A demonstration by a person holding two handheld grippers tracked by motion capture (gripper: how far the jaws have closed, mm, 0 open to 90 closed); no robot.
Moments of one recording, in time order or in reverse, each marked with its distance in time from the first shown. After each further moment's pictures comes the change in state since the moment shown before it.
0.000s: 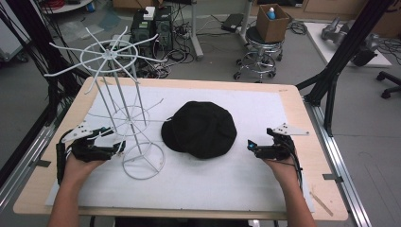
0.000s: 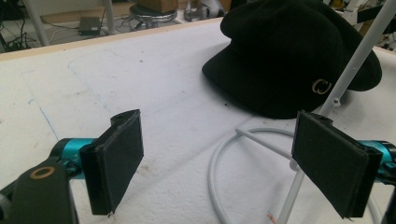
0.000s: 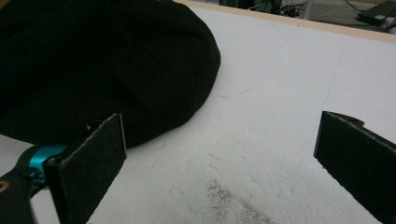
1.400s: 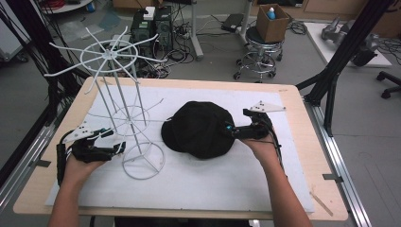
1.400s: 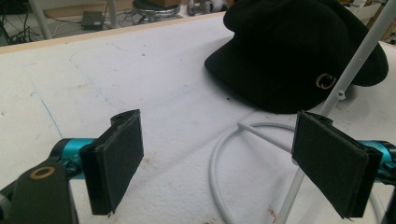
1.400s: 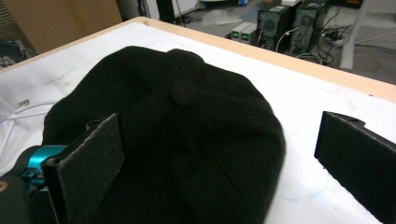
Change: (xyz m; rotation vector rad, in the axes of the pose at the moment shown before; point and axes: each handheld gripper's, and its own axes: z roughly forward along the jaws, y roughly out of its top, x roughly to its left) left arm -0.001 -0.002 0.001 0.025 0.011 -0.003; right arm 0.036 0.071 0.051 -0.037 0.146 -0.032
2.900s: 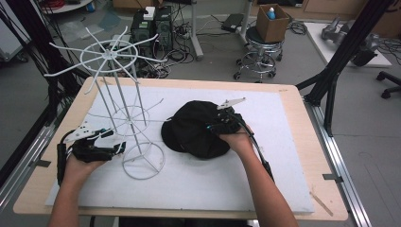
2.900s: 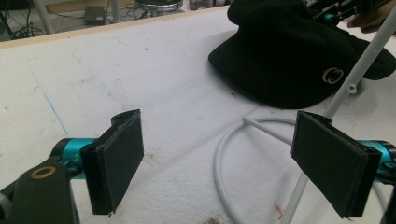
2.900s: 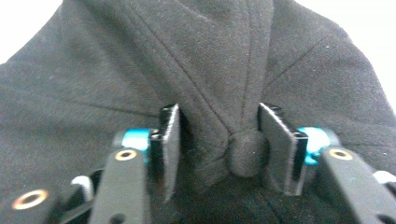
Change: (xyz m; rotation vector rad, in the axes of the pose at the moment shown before) left arm 0.002 -0.001 0.002 0.006 0.012 -0.004; right arm 0.016 0.000 0.085 0.307 0.076 -0.078
